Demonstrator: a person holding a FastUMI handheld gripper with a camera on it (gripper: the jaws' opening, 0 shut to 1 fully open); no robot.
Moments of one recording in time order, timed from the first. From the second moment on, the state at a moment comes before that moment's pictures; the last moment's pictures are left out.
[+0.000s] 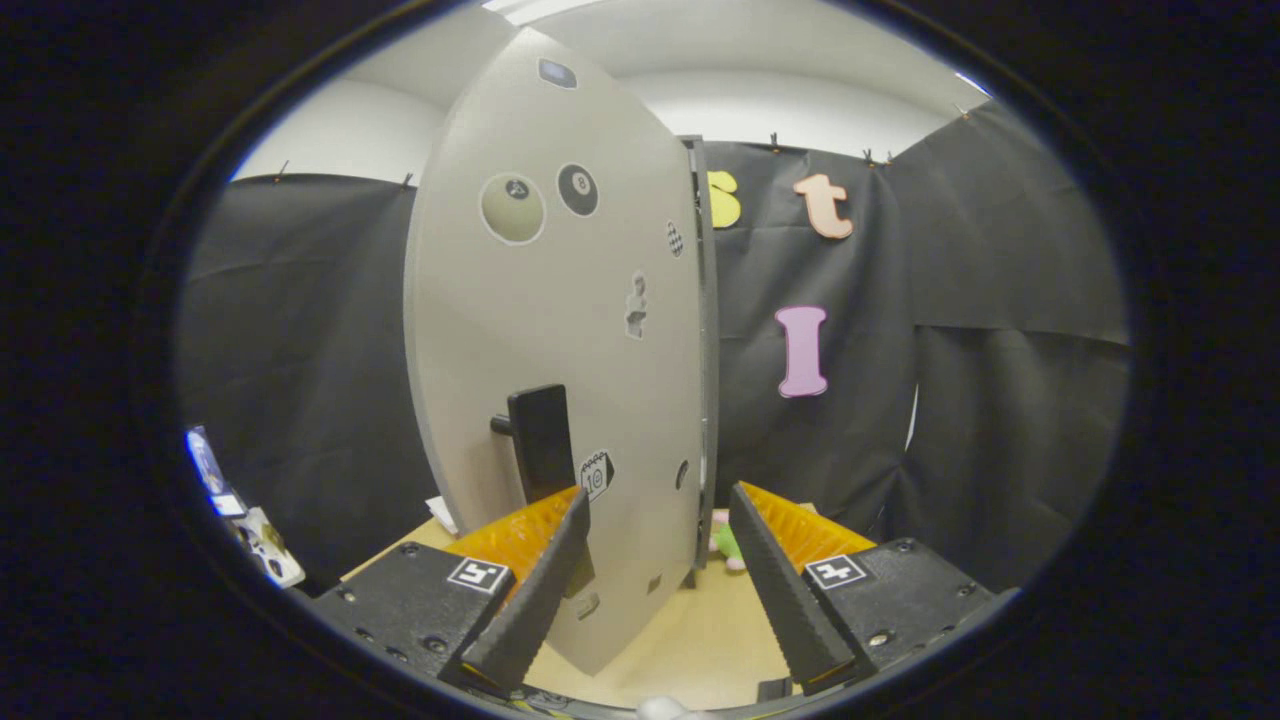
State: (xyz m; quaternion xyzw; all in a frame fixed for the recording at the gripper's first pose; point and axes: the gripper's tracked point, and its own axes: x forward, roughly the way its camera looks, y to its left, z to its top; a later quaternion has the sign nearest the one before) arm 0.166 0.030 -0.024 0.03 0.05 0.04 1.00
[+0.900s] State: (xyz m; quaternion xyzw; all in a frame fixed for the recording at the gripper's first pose) arm 0.273 0.173 -0.009 0.02 0.04 0.08 1.00
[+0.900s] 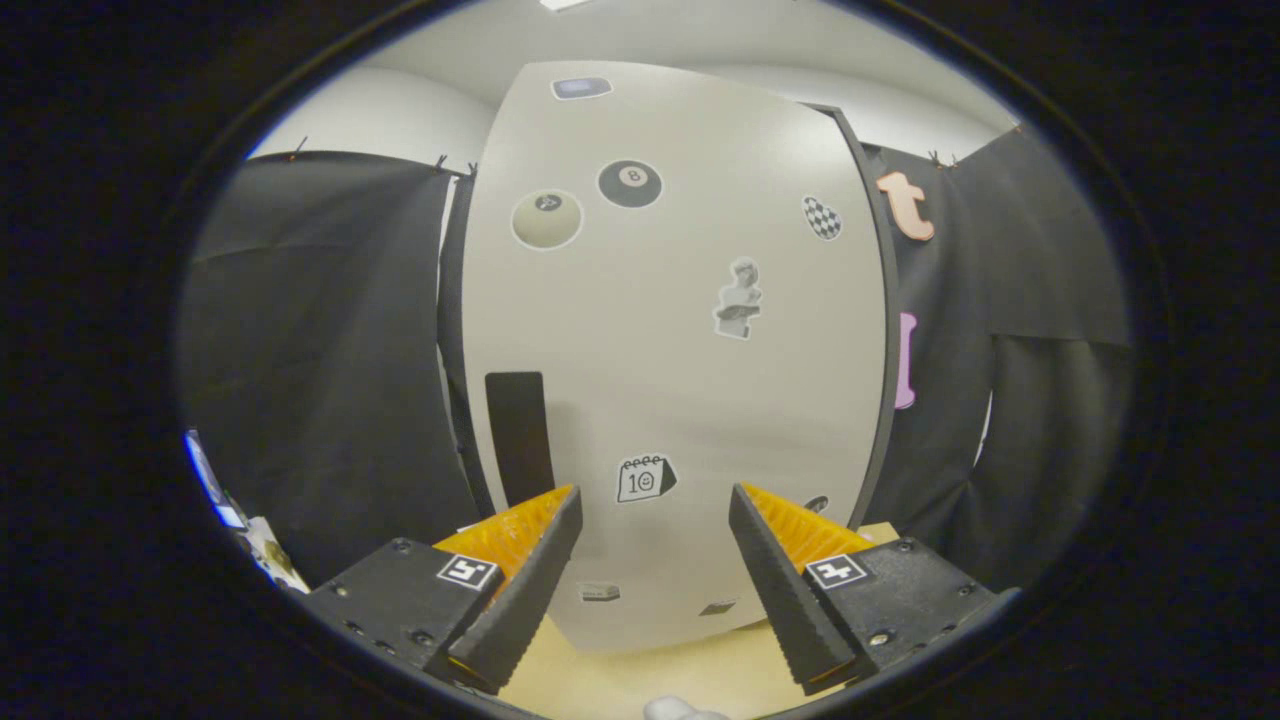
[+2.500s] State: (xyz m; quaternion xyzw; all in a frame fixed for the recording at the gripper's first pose) arm -0.015 0.058 -0.006 0.02 0.02 0.00 1.00
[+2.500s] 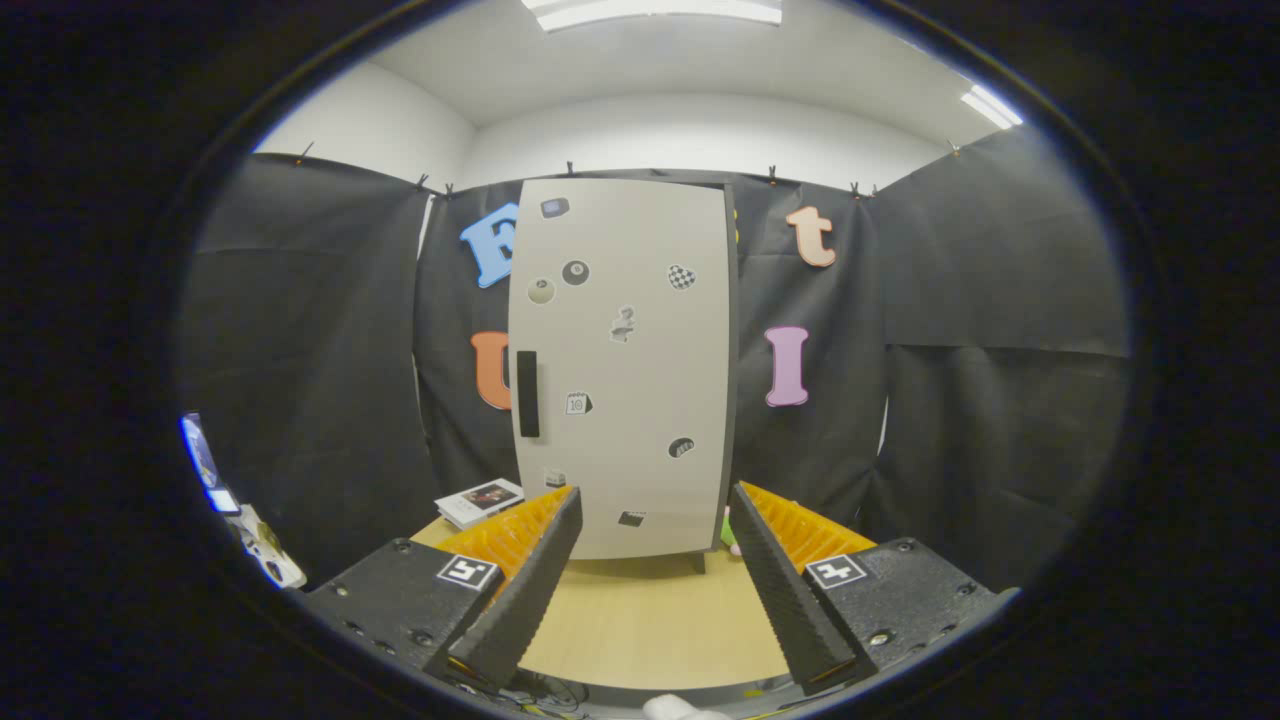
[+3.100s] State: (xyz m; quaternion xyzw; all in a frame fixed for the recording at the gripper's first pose) arm -0.020 0.053 -0.006 0.02 0.02 -0.01 1.00
